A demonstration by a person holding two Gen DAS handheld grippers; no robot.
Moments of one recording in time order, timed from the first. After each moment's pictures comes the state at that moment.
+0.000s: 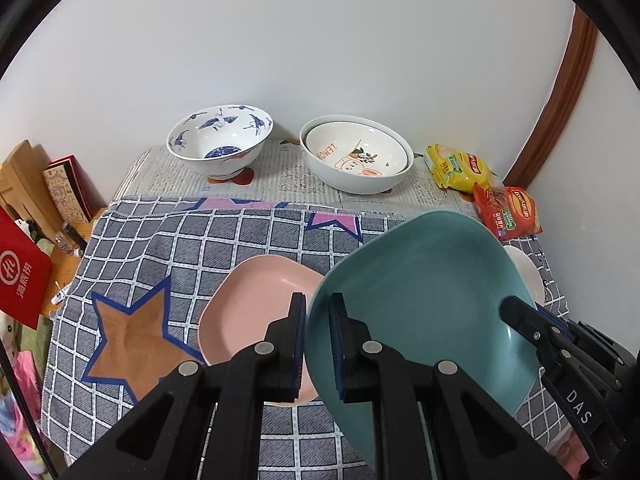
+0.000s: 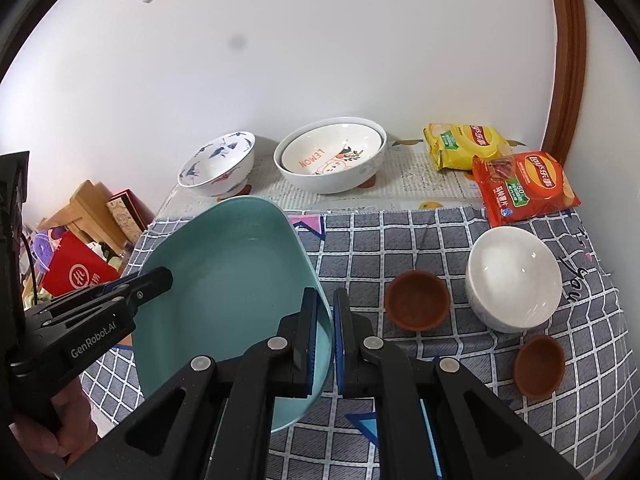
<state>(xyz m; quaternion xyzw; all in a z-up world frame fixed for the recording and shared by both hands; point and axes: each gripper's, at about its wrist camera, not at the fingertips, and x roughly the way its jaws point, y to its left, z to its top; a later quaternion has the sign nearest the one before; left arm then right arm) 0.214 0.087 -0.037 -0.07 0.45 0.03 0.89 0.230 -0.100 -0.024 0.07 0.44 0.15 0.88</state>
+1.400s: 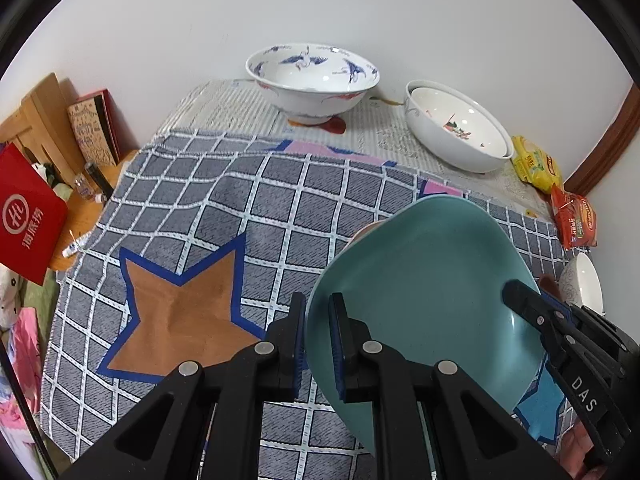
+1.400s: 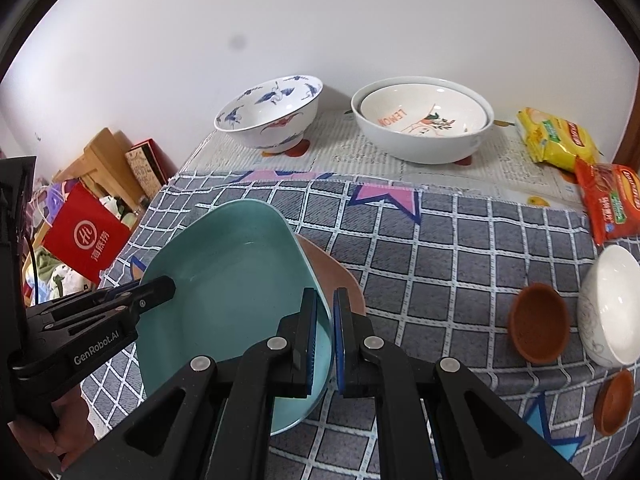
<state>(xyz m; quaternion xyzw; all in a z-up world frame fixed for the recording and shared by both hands) 0.229 0.188 -0.108 -0.11 0.50 0.09 0.85 0.274 0.011 -0.081 0.02 0.47 0.22 0.85</state>
